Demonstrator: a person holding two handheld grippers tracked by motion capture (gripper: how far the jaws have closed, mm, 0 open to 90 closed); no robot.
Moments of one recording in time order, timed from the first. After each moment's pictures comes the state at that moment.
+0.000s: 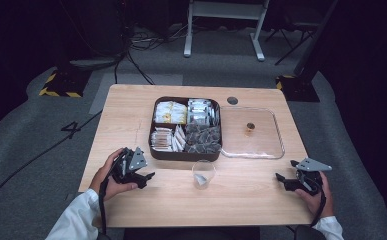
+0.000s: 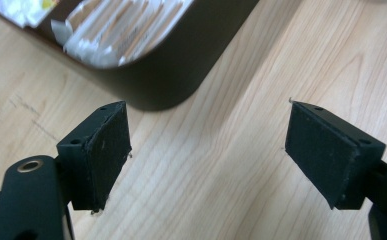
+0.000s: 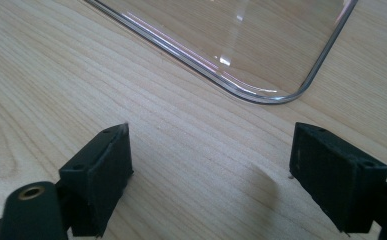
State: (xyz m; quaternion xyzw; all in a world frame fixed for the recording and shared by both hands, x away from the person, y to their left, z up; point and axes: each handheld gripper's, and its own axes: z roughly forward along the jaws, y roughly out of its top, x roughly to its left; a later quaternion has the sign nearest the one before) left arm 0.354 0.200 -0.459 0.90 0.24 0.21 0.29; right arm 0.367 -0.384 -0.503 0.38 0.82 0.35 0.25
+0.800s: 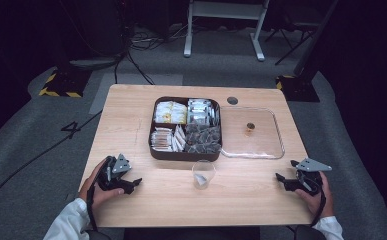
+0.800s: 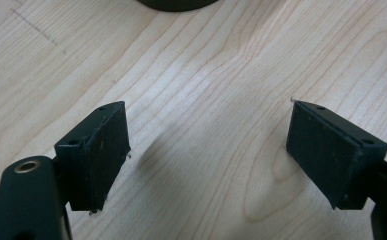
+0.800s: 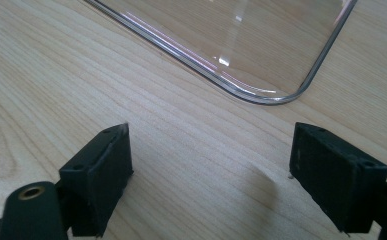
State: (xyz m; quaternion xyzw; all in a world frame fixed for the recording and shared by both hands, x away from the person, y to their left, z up) left arm 0.347 0.244 -0.497 0.88 0.32 0.17 0.31; right arm 0.367 -0.384 -0.503 0.38 0.82 0.35 0.25
